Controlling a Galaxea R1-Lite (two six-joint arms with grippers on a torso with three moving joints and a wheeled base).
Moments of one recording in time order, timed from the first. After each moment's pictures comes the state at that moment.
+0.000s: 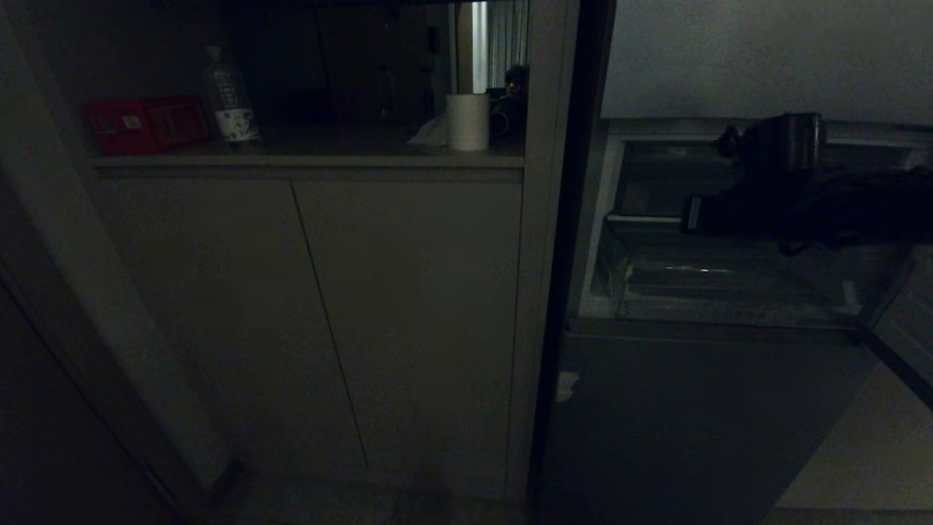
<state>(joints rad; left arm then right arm) 0.00 0.00 0.00 0.00 -0.01 0.05 0.10 2.06 -1.73 0.03 -0.18 0.11</state>
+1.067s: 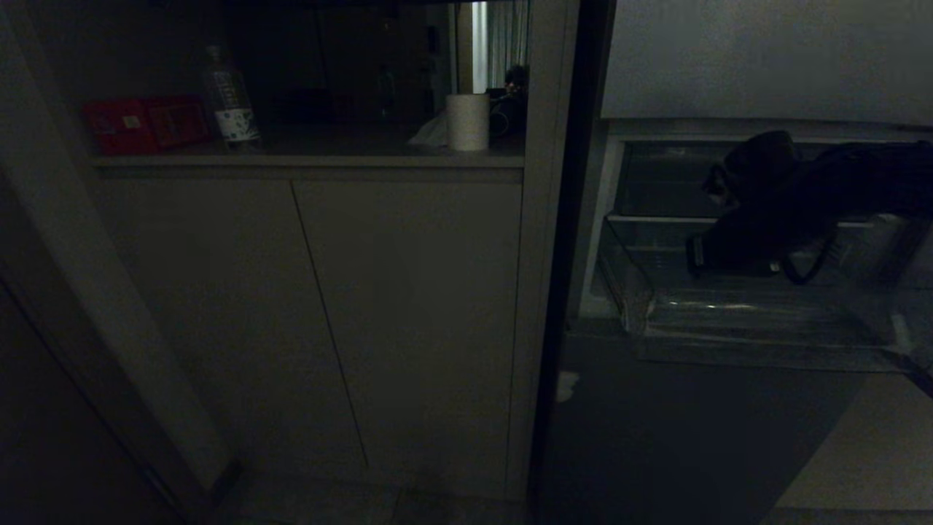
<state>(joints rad) 0.00 0.00 0.00 0.01 -0.01 0.07 0.08 2.11 -1.96 0.63 -0.09 0.19</state>
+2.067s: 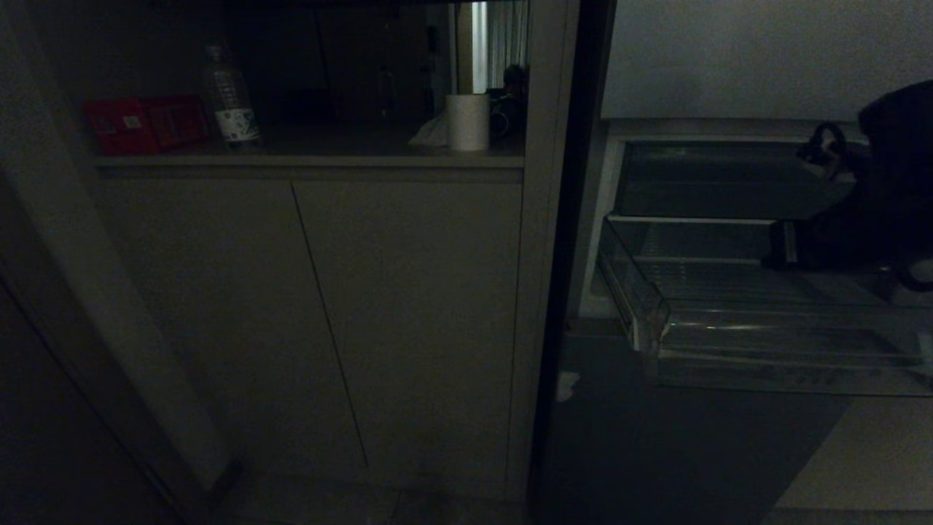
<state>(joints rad) 0.00 0.00 0.00 0.01 -0.01 0.09 0.06 1.64 -1.45 0.44 -0.06 0.11</state>
